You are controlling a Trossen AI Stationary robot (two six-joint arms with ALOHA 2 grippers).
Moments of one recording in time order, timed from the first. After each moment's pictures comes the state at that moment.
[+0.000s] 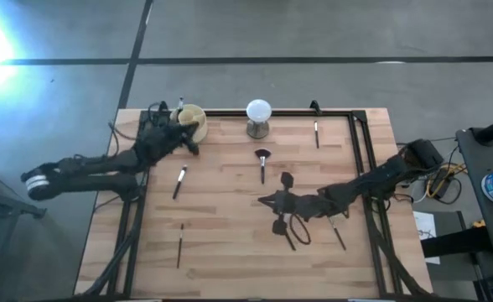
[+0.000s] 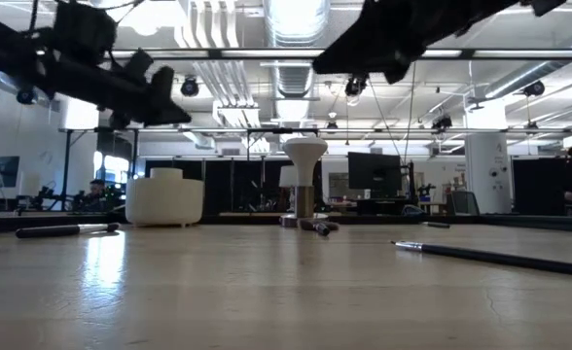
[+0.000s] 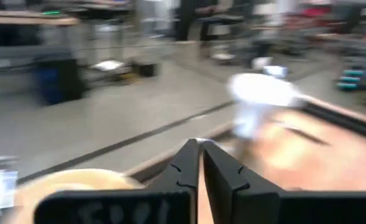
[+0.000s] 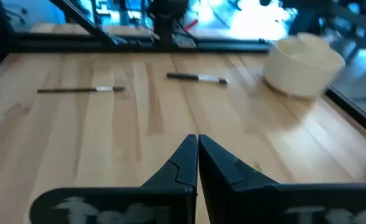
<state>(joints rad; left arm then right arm) 0.50 0.86 0.27 0.53 -0.28 -0.13 0.37 1.54 0.83 0.29 0.56 0.17</state>
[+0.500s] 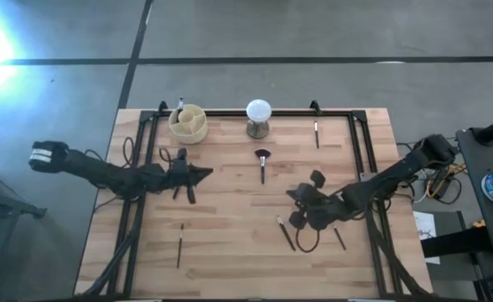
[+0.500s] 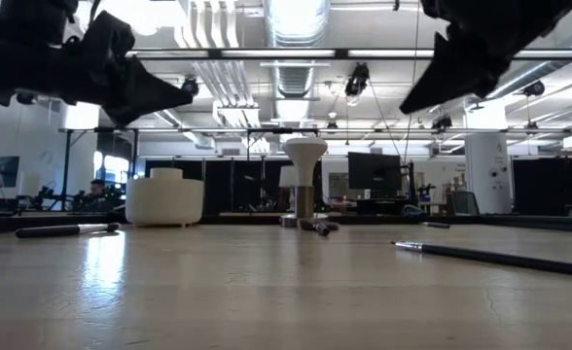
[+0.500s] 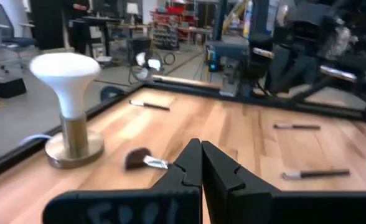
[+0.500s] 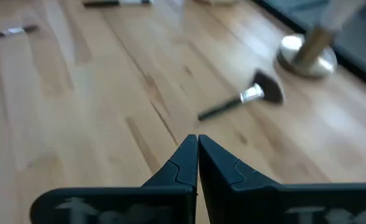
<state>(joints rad) -0.10 0.91 0.15 0.73 -0.39 -0.10 0.48 1.37 0.81 -0.36 0.79 0.71</state>
